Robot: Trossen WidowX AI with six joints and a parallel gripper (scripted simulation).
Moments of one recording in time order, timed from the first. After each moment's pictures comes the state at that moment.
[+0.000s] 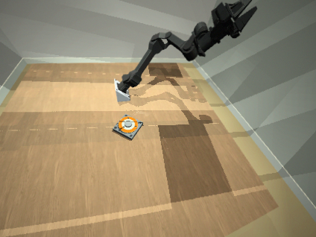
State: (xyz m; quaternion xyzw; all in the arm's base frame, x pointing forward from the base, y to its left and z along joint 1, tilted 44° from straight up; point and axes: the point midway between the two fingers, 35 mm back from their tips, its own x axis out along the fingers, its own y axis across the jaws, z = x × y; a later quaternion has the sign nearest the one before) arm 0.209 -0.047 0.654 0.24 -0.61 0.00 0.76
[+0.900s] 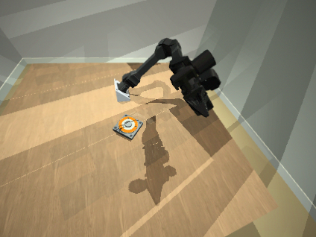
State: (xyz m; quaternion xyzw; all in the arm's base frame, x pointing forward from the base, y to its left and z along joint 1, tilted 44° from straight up) arm 0.468 -0.126 0.373 -0.01 0.00 -0.12 0.99
